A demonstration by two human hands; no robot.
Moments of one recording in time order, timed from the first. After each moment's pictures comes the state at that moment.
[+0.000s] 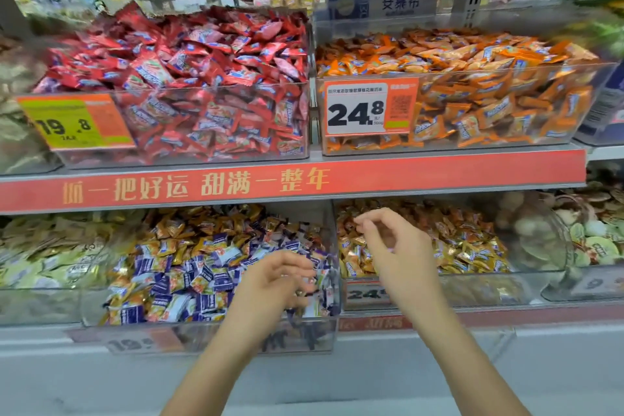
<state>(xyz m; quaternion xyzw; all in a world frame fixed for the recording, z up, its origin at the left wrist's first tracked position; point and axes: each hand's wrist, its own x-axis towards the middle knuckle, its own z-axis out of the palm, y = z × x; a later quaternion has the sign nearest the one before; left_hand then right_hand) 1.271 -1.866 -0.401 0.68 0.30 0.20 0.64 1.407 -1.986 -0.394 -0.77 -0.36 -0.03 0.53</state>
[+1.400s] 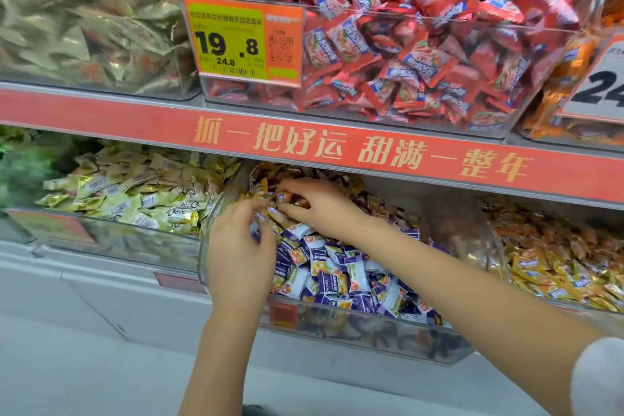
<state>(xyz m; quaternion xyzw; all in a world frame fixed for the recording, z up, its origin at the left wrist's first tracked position) 1.179 -1.721 -0.439 0.75 0.45 0.43 0.23 1.339 -1.722 -0.431 -0.69 -0.67 0.11 0.25</state>
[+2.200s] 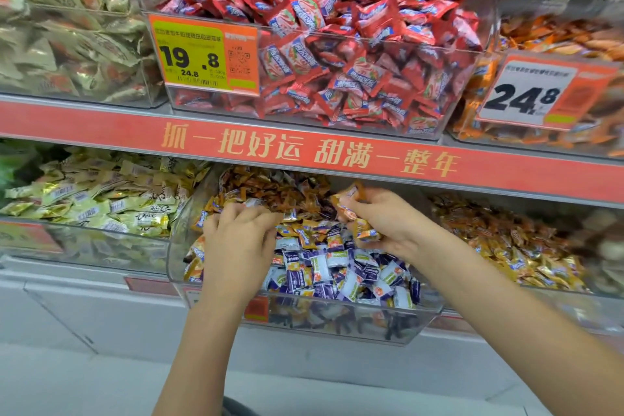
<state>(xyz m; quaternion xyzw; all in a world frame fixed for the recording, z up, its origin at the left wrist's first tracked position) 1.196 -1.727 -0.443 0.89 0.32 0.33 0.05 1.366 -1.839 -0.385 -0.72 -0.25 0.40 0.51</state>
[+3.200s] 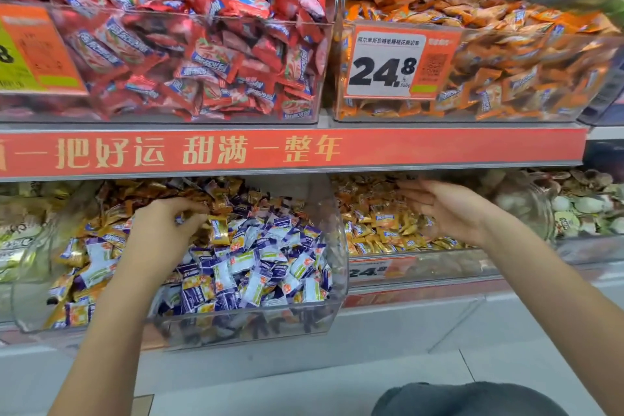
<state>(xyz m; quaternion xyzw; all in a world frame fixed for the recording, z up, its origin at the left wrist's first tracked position) 1.254 -1.724 -0.422 0.87 0.34 0.25 0.24 1.514 -1.999 -0.397 -0.72 -0.11 0.37 0.57</state>
